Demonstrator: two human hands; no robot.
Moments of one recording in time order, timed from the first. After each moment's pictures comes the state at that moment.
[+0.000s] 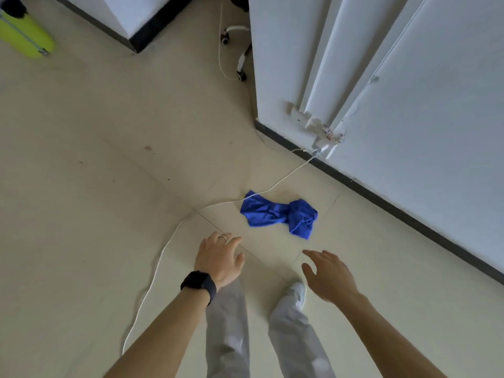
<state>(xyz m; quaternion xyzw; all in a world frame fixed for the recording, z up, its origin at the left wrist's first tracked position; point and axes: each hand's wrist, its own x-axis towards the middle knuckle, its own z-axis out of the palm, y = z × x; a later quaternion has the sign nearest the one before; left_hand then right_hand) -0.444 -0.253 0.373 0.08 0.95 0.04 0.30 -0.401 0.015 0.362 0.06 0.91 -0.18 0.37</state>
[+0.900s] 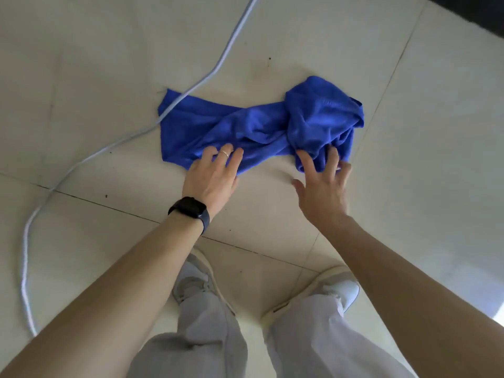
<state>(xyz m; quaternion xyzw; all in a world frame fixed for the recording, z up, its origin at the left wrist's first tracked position) -0.558 -0.206 -0.238 0.34 0.90 -0.03 0.27 -0.450 0.000 -0.230 0.22 0.94 -0.06 0.27</state>
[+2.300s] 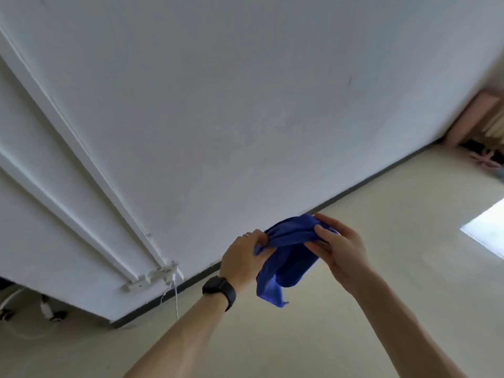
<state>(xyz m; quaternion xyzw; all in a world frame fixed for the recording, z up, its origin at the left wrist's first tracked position) -0.444 -0.006 0.660 0.55 0.72 0.29 0.29 -0.246 0.052 0.733 0.51 0.35 -0.68 -0.39</state>
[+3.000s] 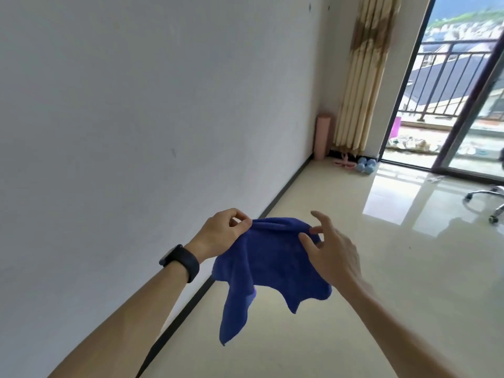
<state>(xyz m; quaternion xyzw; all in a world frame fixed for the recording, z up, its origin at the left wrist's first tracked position) -0.065 0.269 0.822 0.71 0.55 0.23 0.37 0.174 0.197 0.773 0.72 0.58 -0.16 -0.35</state>
